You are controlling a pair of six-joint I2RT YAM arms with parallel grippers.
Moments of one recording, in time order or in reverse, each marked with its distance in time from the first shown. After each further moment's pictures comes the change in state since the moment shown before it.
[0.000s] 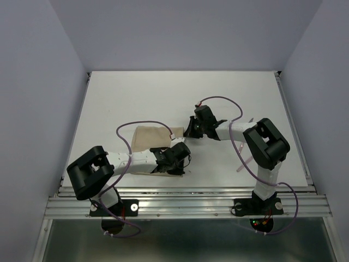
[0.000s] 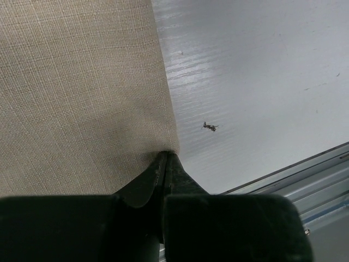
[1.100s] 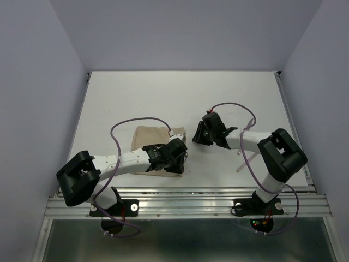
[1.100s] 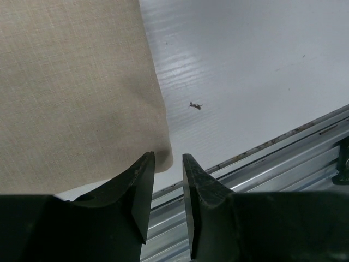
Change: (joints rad) left arm 0.033 -0.120 0.026 -0.095 0.041 0.060; right arm 0.000 -0.229 -0.205 -0.047 0.129 0.058
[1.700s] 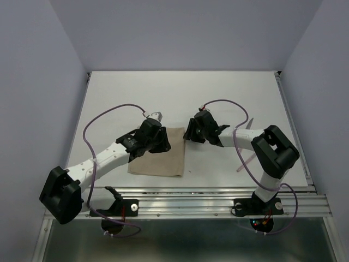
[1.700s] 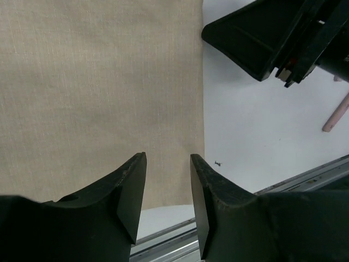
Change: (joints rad) left arm 0.336 -0.188 0.001 0.000 0.035 0.119; right arm 0.063 0.101 0.108 0.016 0.029 0.018
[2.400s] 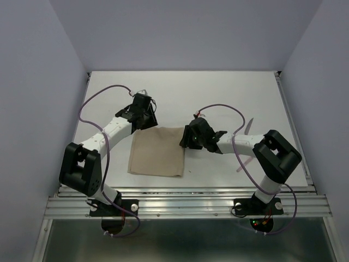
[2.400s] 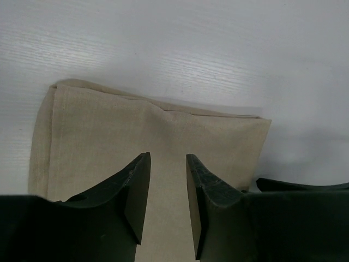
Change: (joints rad) left arm 0.272 0.299 0.281 -0.027 -0.065 0.082; right arm 0.099 -0.069 -0.061 -0.007 0.044 0.005
